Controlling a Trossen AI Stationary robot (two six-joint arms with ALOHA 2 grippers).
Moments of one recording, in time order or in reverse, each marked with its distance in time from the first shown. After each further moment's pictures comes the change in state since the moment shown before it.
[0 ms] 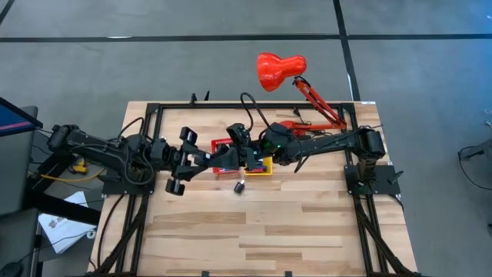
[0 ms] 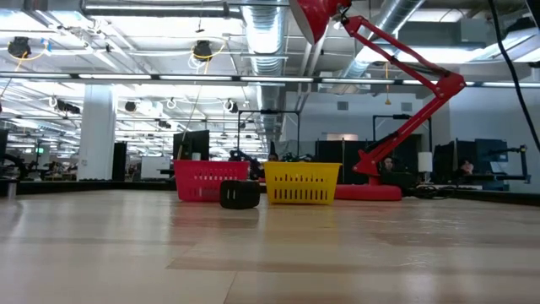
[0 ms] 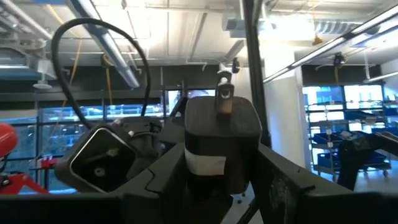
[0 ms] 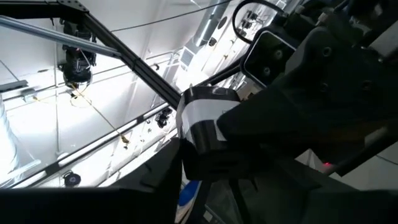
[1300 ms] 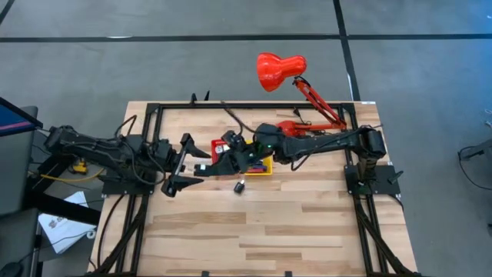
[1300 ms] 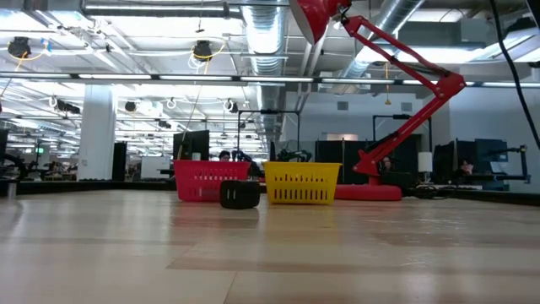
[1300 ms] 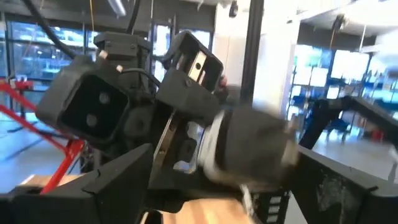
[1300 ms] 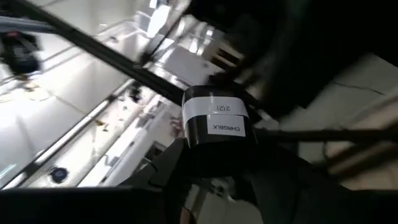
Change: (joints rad) left arm -0.006 -0.135 -0.005 -0.380 0.036 -0.173; right arm -0.016 -0.005 0.003 -0.251 -0.093 0.058
